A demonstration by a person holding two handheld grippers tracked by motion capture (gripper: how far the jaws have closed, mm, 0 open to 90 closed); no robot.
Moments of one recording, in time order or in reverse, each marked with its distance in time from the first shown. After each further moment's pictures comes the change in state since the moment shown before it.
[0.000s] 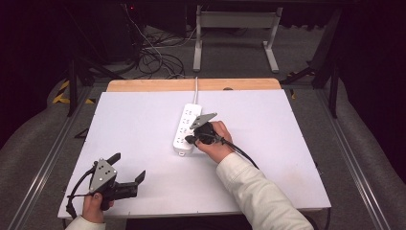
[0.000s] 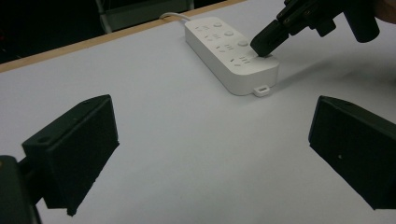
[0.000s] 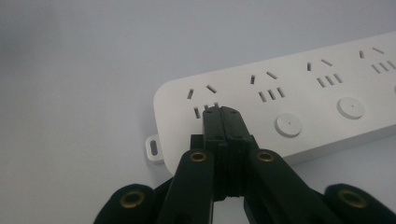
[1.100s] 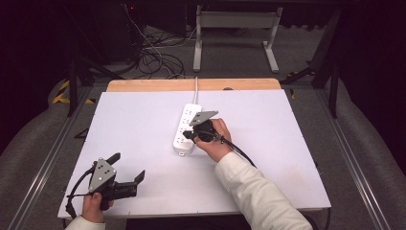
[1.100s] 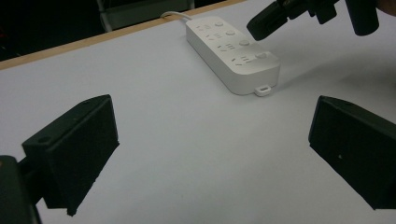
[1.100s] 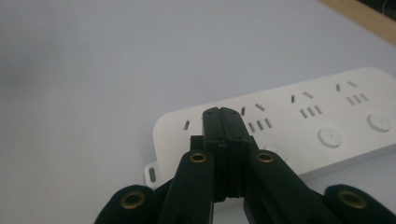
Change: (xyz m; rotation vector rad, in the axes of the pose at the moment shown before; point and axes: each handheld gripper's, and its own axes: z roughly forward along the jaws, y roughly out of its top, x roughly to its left) left arm 0.002 -0.001 0.000 0.002 0.000 -0.010; right arm 0.002 0.012 -0.008 -0.081 -0.035 -0.006
